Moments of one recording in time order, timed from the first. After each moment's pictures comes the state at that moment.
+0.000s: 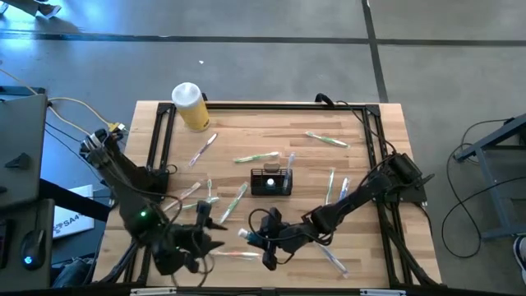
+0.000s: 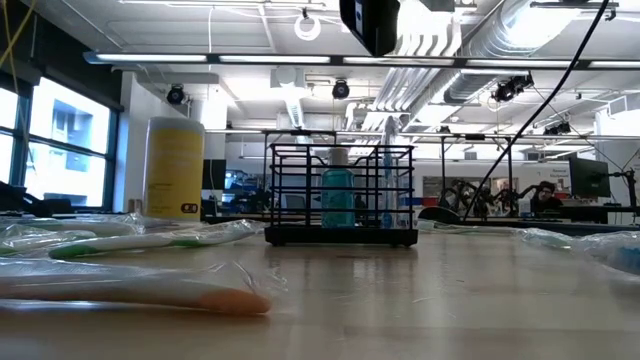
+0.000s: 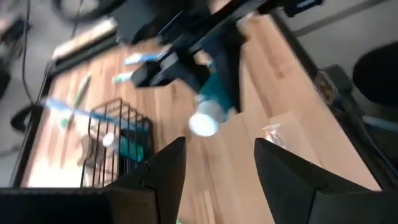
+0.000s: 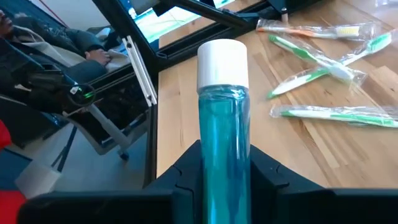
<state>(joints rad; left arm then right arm) -0.87 1.44 1.34 -0.71 -0.73 -0.26 0.52 1.92 1.34 0.13 0.37 0.68</state>
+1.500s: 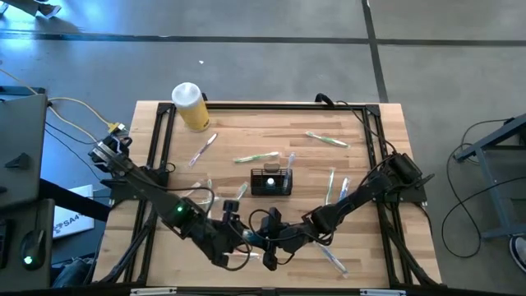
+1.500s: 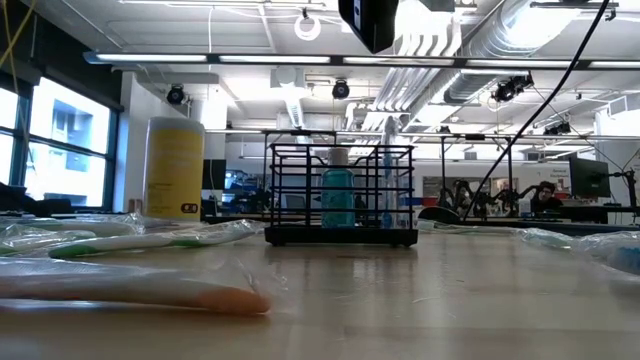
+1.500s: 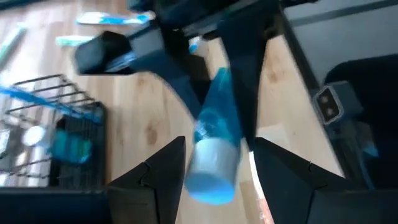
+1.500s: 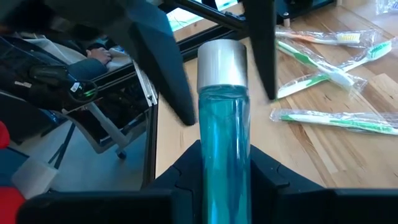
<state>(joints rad) -0.64 1.58 1.34 -0.54 -0.42 -0.29 0.52 1.92 1.34 0.13 0.37 0.65</state>
